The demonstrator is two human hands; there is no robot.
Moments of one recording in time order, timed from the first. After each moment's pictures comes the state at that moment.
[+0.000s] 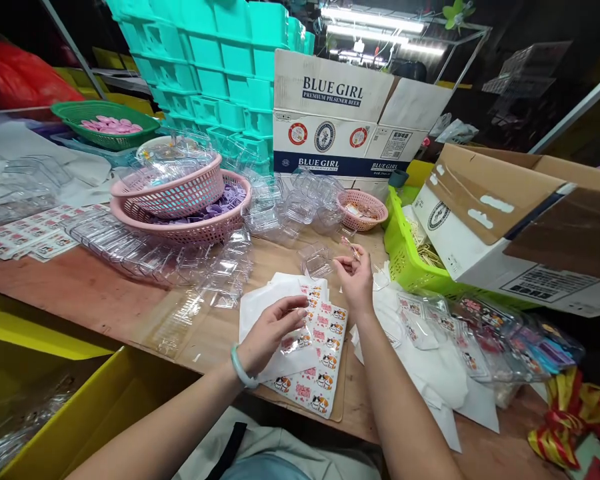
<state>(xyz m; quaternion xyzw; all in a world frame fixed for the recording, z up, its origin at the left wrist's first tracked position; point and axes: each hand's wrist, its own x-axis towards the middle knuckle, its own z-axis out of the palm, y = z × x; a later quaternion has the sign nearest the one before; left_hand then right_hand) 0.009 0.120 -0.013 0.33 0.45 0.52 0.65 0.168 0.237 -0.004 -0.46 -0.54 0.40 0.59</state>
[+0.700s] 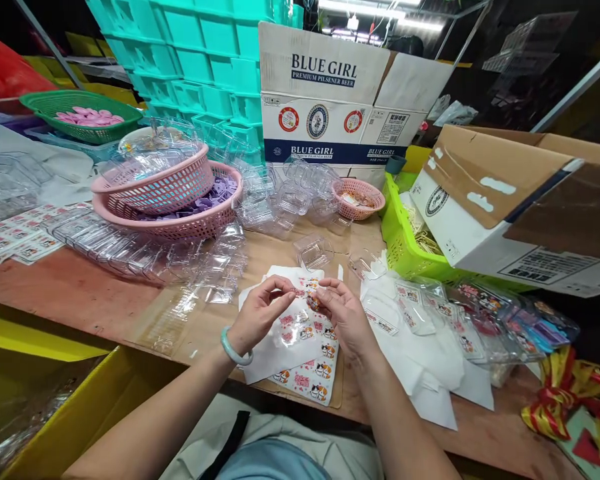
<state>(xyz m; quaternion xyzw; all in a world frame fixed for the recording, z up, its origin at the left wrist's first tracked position) -0.006 0.138 -0.011 0.51 0.43 0.56 0.48 0.165 0.156 0.003 -0.44 -0.36 0.68 0.46</state>
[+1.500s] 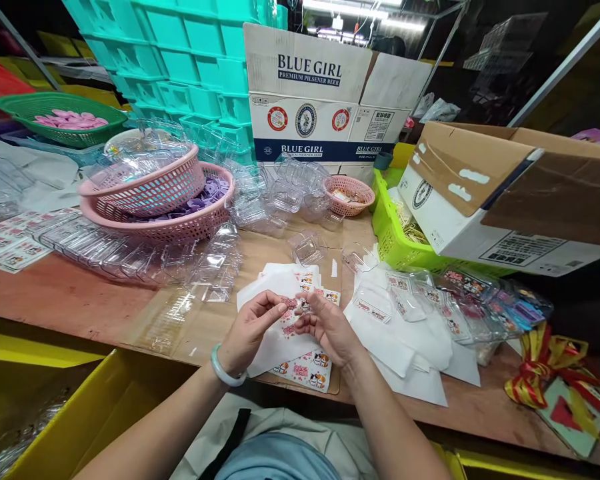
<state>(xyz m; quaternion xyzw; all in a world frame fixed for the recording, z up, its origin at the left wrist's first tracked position) -0.003 0.102 -0.014 0.40 0.39 0.56 0.61 0.156 0.127 -0.013 -0.44 -0.36 0.71 0.41</state>
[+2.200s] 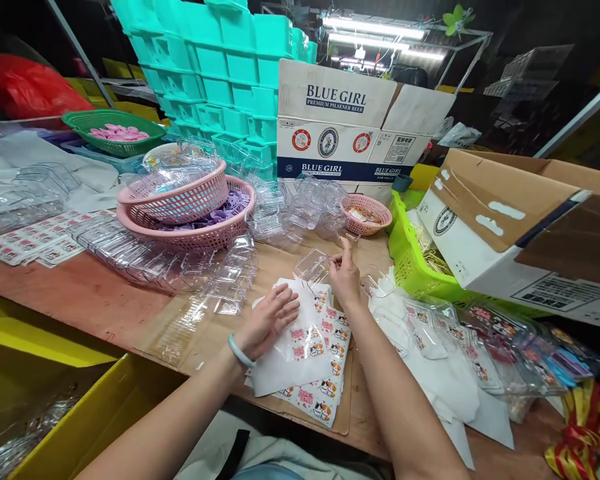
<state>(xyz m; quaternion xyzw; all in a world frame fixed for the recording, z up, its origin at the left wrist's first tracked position) -0.011 0.149 -0.023 0.18 0.43 0.56 0.68 0.148 0.277 -0.034 -0.54 -0.71 0.15 0.43</state>
